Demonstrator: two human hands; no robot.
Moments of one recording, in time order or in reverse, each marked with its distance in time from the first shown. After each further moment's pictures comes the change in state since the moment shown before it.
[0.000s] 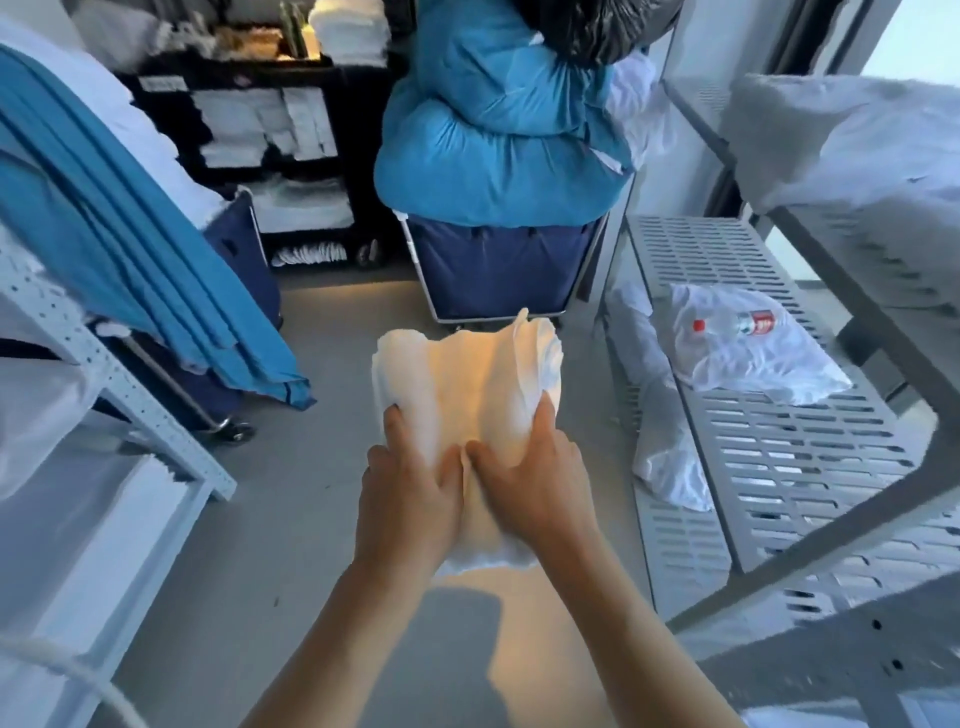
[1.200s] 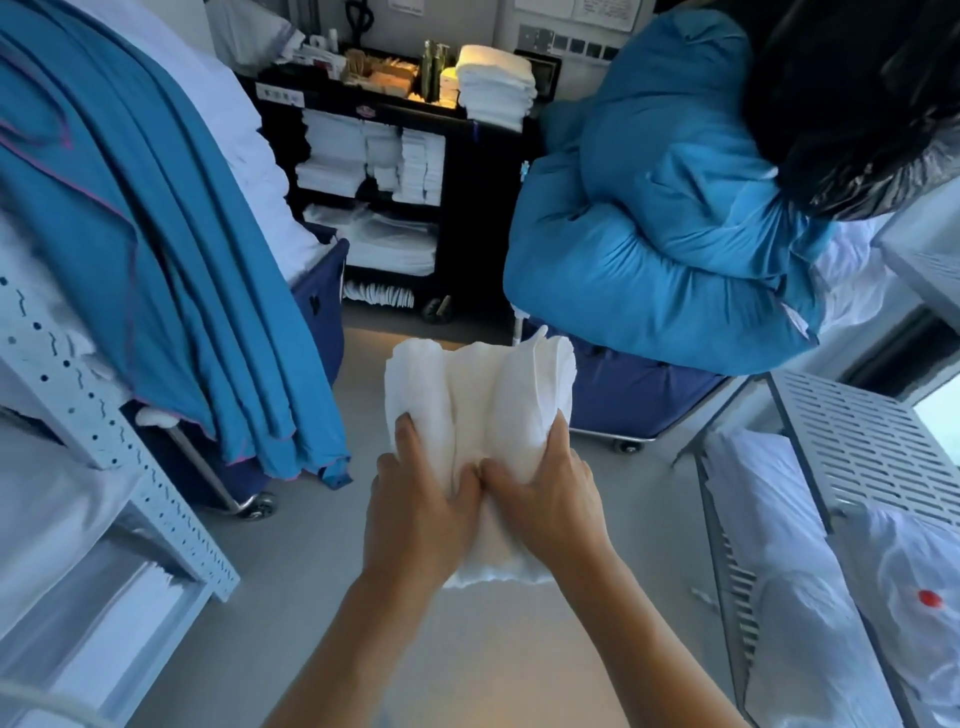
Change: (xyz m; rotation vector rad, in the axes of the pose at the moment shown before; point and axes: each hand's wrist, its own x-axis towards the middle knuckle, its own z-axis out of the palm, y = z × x) left_hand 0.500 -0.167 -0.089 -0.212 0.146 -0.067; right_hand 0.361 -0.310 0.277 -0.048 -0.100 -0.134
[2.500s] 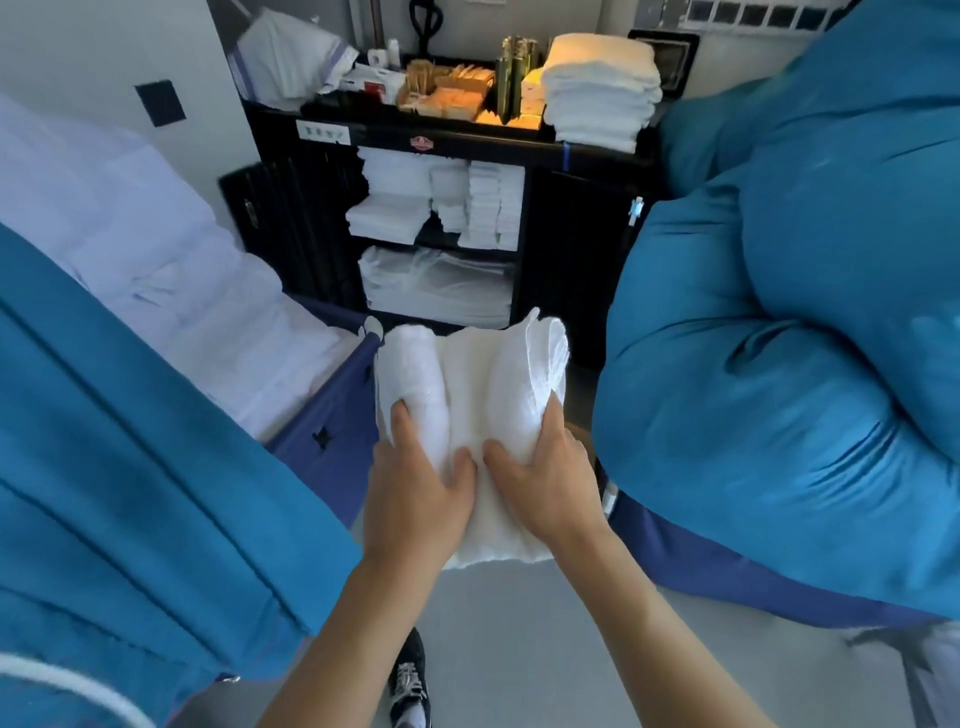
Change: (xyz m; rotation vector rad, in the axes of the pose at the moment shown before) left_hand 0.565 0.026 0.168 0.126 0.175 -0.150; right_hand 0.594 -0.086 0.140 0.148 -0.210 -0.124
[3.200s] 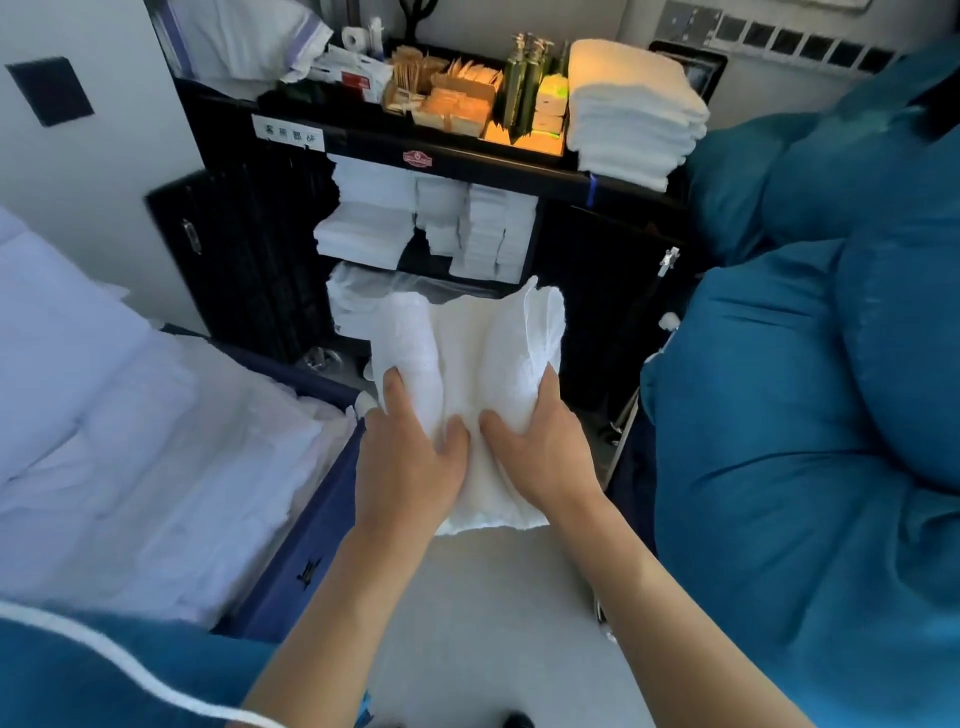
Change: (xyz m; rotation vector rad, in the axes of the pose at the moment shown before) left_hand 0.336 -0.018 0.019 -0.130 -0.032 0.067; right_hand 0.282 -0.126 0.097 -0.024 0.040 0.019
